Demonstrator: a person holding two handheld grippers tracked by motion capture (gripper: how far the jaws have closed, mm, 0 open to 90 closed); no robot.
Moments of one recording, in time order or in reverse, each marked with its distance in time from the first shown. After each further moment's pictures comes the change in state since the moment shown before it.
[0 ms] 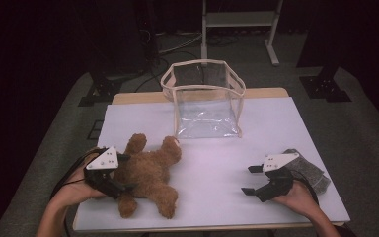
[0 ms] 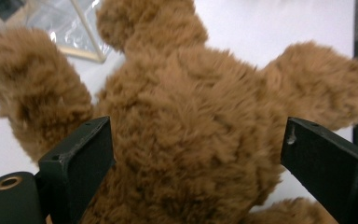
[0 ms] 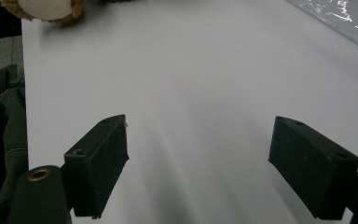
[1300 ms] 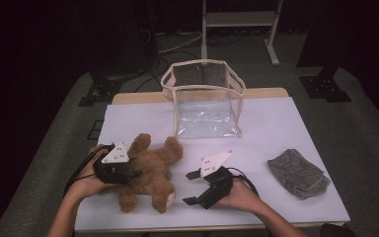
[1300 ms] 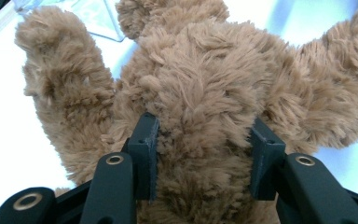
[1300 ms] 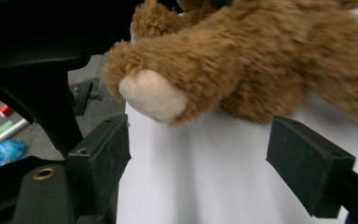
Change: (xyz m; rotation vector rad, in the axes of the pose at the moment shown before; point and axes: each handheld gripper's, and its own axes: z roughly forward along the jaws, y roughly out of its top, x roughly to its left) left arm 0.011 0.004 0.023 0.063 0.075 -0.046; right arm 0.079 0.107 0.100 -0.077 0.306 -0.162
